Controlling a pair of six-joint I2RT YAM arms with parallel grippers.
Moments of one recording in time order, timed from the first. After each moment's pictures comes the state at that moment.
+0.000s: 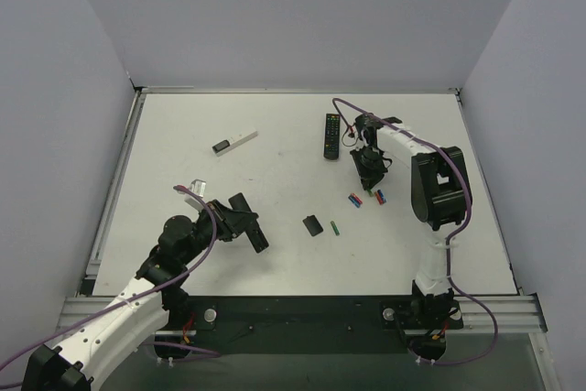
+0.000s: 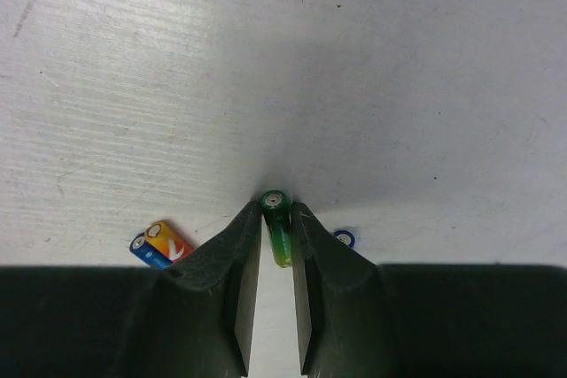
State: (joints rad) left arm -0.53 0.56 0.16 0.25 0.18 -0.97; right arm 0.28 2.05 1.46 -0.84 0.05 0.02
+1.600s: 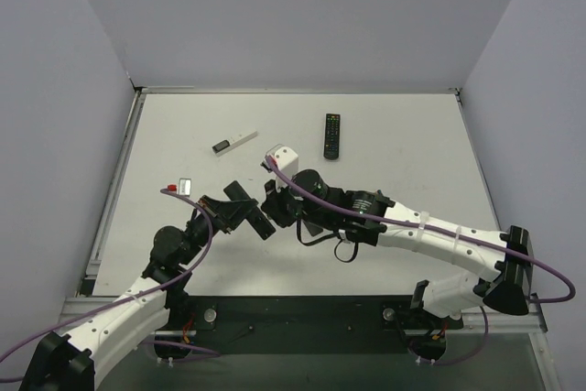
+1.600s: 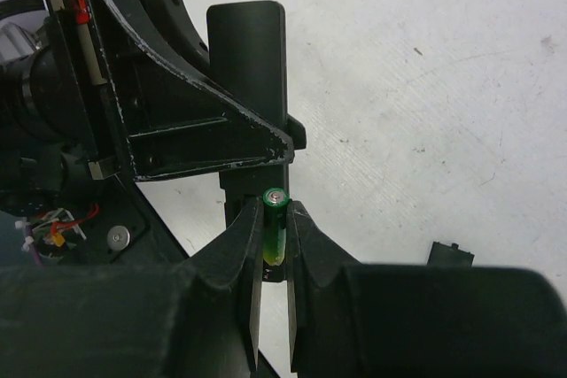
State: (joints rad) left arm -0.53 0.63 0.07 0.77 0.19 -1.17; right arm 1.15 1.34 1.18 -0.31 0.19 0.31
